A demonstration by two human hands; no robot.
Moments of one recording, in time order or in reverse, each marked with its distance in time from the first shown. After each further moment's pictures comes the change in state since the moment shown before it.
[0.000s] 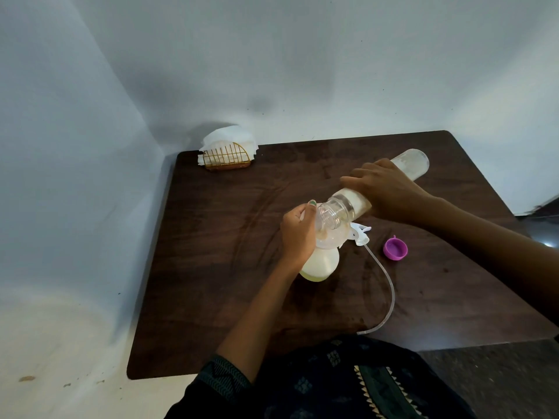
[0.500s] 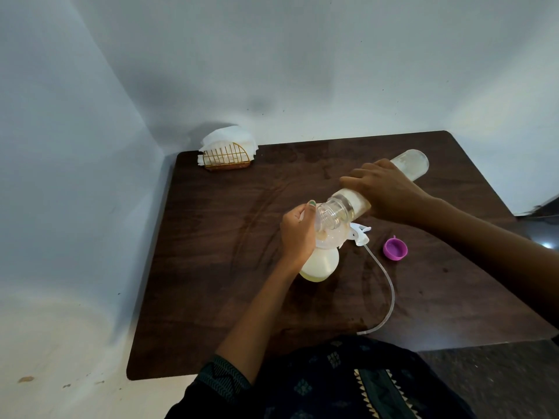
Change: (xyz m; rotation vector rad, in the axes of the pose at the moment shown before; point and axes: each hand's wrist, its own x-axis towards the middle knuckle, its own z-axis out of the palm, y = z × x) left_hand 0.002 0.000 0.001 0.013 -0.001 0.007; right_hand 0.000 0.002 0.000 -0.013 0.033 -0.007
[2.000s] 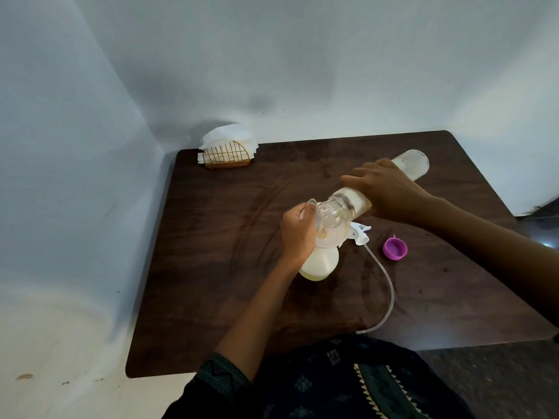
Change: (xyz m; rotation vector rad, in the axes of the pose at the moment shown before) left_hand 0.004 -0.001 0.003 0.005 0.003 0.012; right_hand 0.001 0.004 -0.002 0.005 -0.031 0.008
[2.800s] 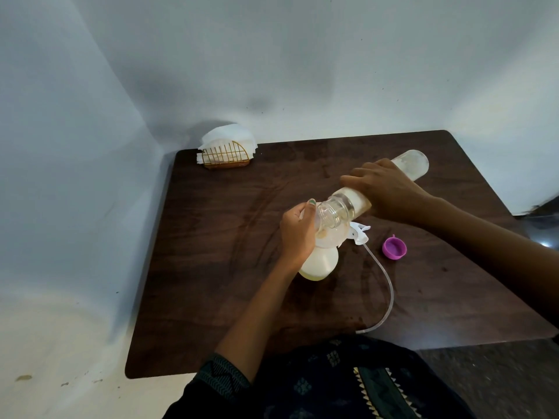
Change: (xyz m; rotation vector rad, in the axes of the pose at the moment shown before) left_hand -0.001 0.001 0.001 0.025 0.006 0.006; right_hand -0.002 0.001 0.001 0.008 0.026 -0.005
